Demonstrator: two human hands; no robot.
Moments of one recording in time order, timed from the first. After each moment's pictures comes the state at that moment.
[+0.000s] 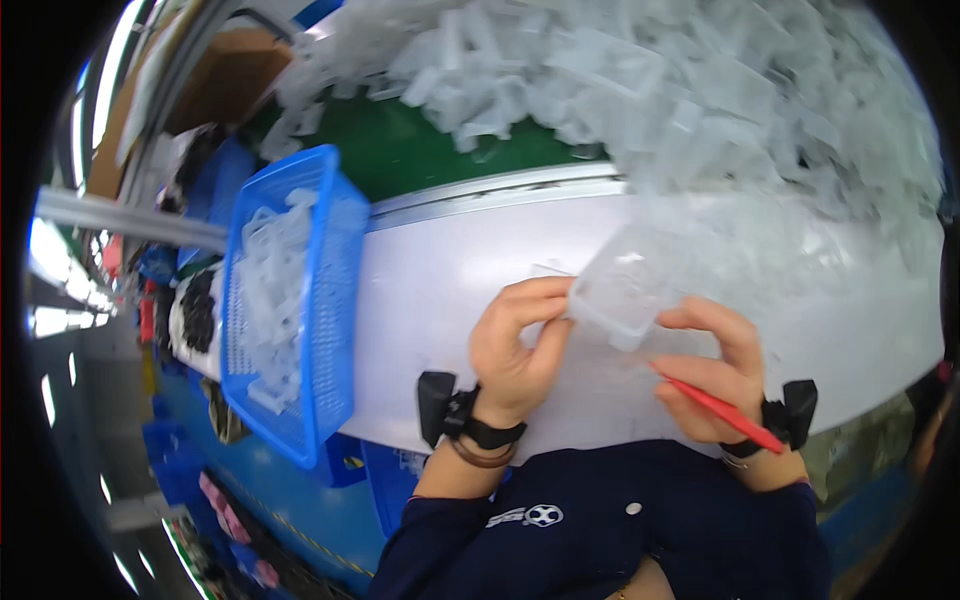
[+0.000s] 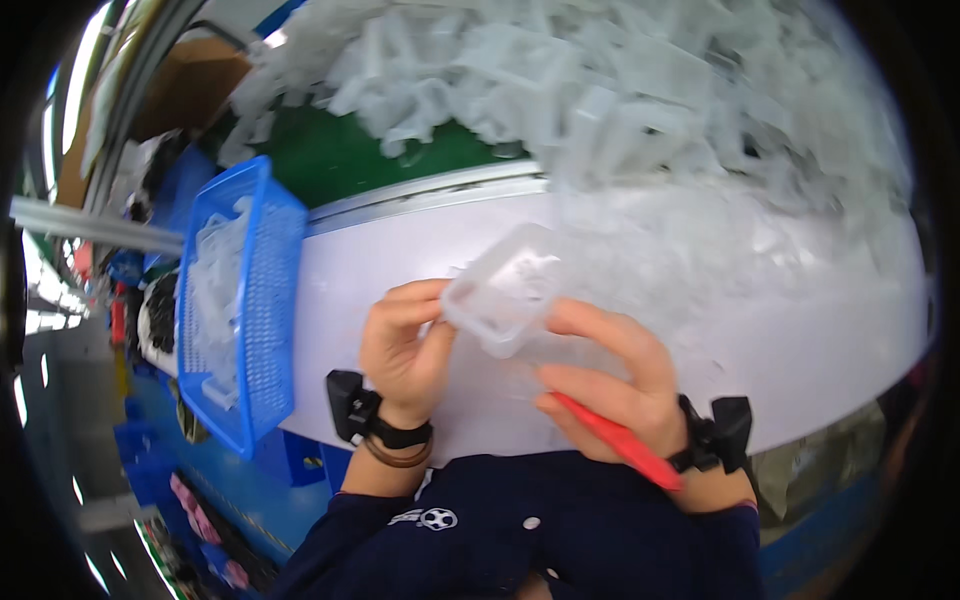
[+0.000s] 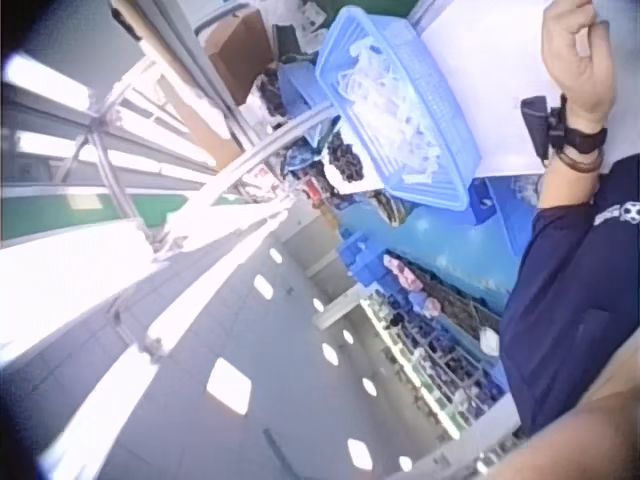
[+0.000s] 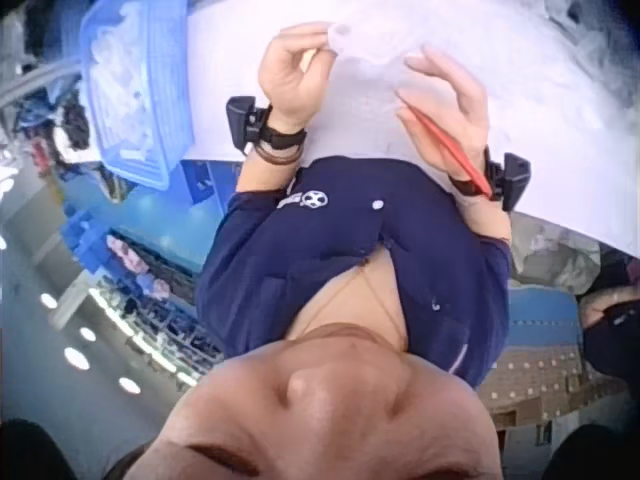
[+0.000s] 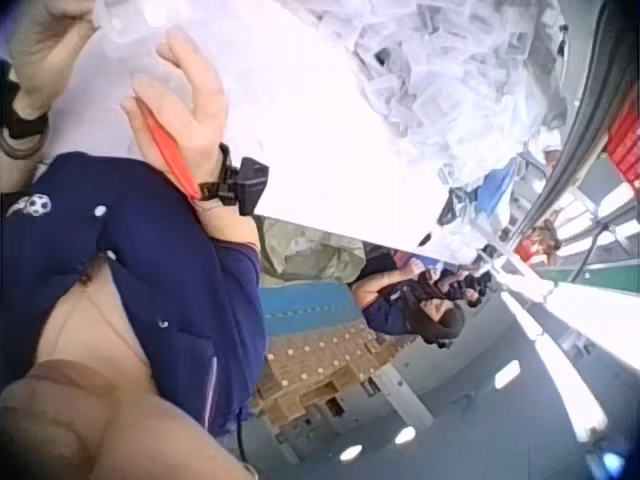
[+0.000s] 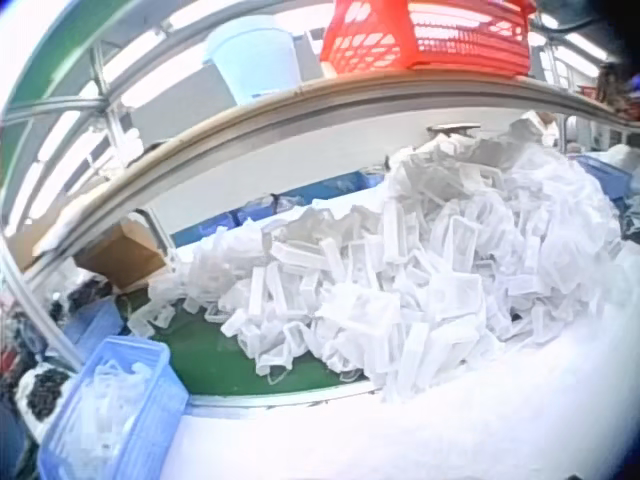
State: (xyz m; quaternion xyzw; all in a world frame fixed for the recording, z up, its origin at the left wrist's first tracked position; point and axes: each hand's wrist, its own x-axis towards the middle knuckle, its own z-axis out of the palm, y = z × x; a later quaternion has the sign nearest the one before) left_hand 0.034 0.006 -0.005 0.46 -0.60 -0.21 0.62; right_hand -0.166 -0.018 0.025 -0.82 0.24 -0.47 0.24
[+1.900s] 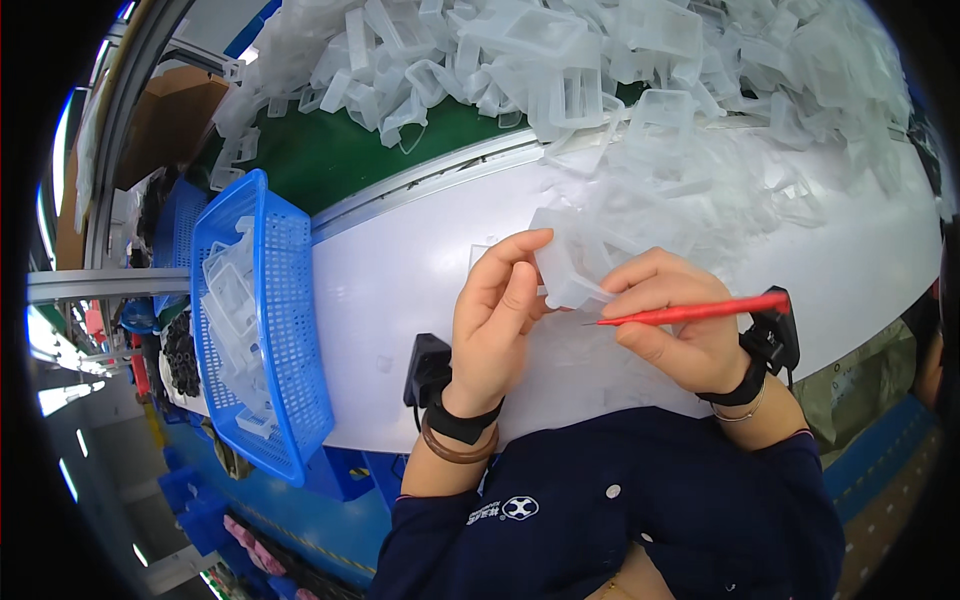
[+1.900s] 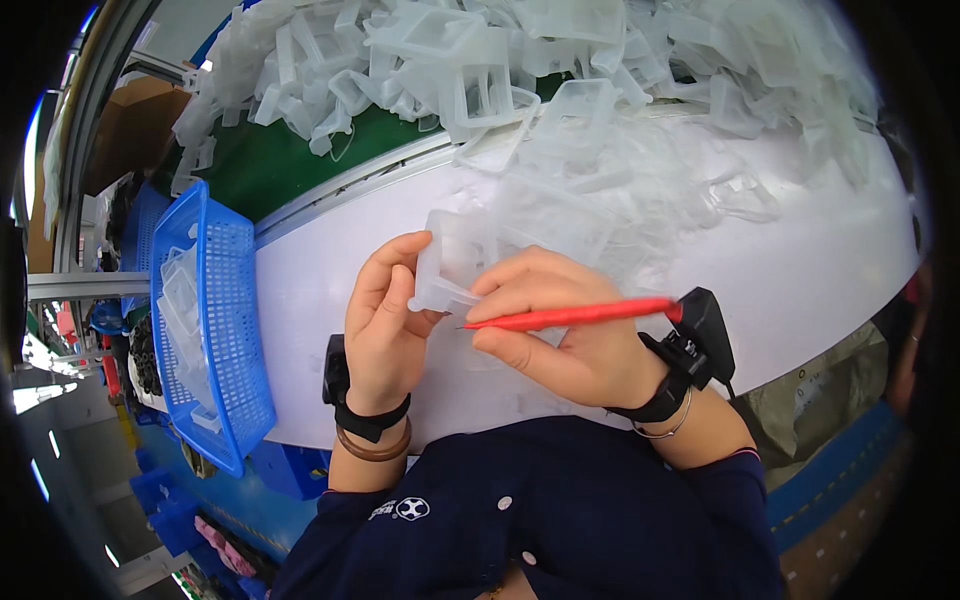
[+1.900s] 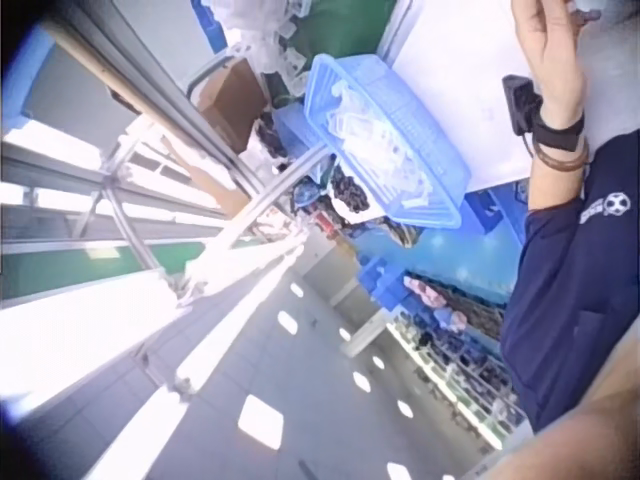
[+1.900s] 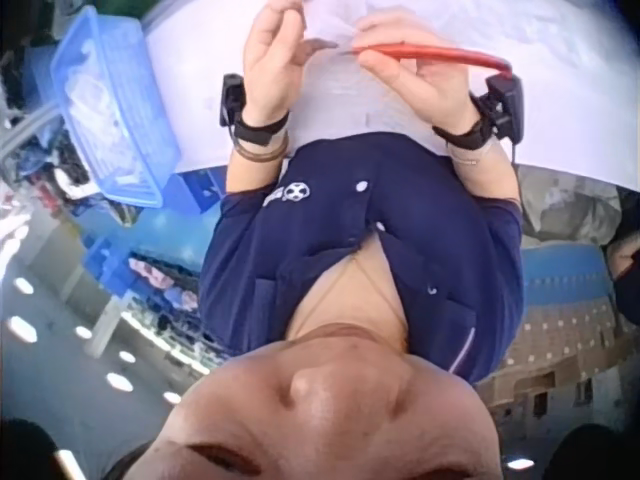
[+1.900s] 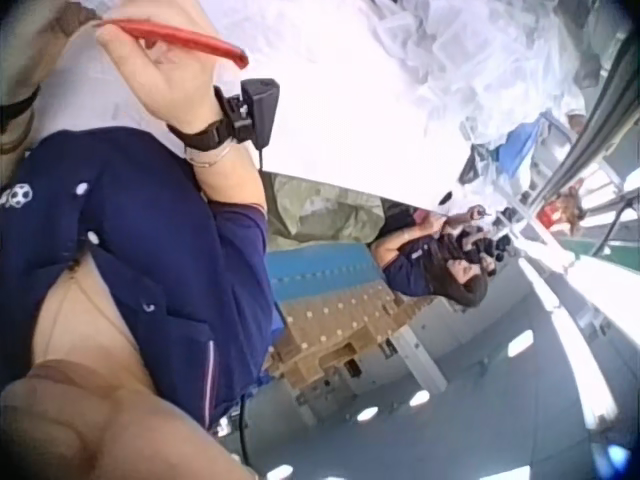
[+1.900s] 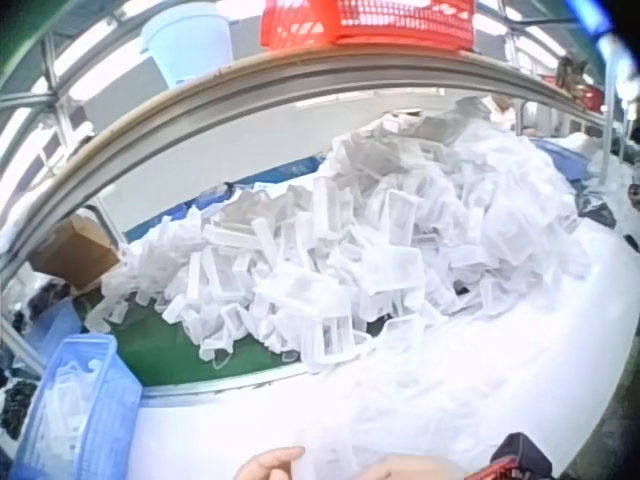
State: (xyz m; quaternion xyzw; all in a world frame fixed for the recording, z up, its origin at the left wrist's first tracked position) left_hand 0.003 -0.001 0.010 0.36 -0.27 -0.69 0.56; right_hand -0.184 -0.021 0.019 -0.70 0.28 -0.43 0.49
